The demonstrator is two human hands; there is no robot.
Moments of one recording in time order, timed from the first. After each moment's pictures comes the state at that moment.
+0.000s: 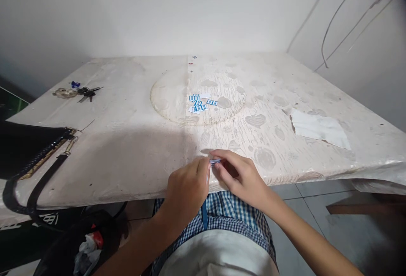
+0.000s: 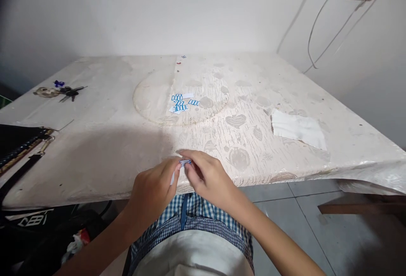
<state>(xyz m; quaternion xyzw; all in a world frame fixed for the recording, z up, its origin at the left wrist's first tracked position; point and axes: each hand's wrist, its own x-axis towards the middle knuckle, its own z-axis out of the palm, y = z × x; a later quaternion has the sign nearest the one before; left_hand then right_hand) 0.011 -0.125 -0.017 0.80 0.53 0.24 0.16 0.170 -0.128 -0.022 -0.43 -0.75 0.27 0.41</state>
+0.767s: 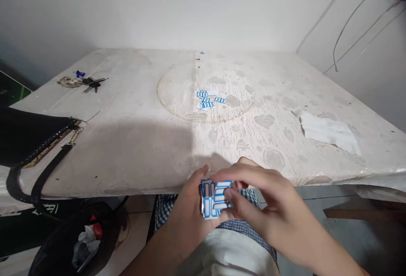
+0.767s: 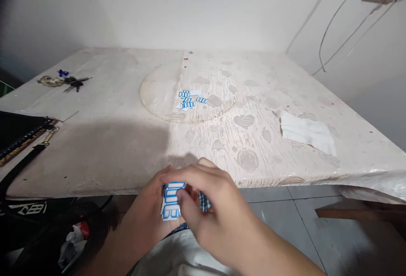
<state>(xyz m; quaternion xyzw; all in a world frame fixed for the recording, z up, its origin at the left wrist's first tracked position) 0.015 -0.150 0.000 0.24 0.39 0.39 0.79 0.157 -0.162 0.047 -0.42 -0.70 0.43 0.38</state>
